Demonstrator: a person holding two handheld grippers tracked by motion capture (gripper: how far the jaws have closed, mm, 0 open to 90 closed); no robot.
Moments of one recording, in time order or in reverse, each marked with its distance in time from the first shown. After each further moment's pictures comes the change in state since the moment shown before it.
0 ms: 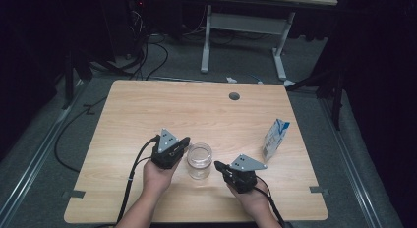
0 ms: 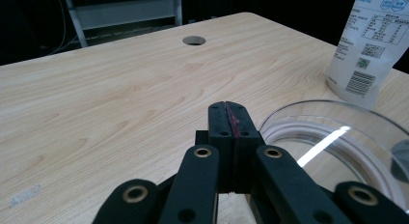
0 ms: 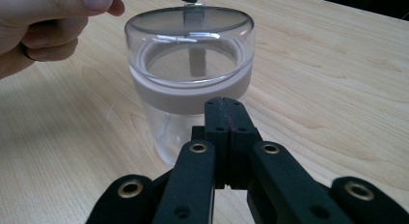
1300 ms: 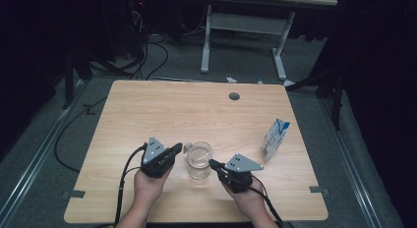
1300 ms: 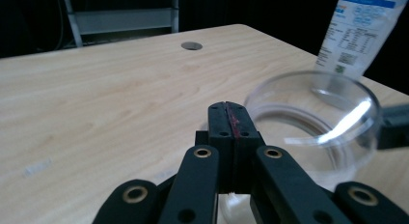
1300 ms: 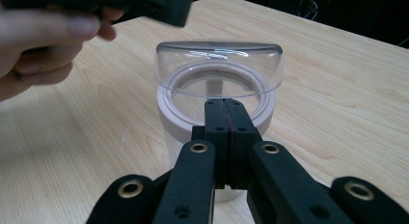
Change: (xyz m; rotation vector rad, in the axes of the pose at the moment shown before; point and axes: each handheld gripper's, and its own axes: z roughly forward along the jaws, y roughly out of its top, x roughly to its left) left arm 0.004 -0.016 -0.033 -0.055 -0.025 -0.046; right arm 0.014 0.015 0.001 -0.053 0.016 -0.032
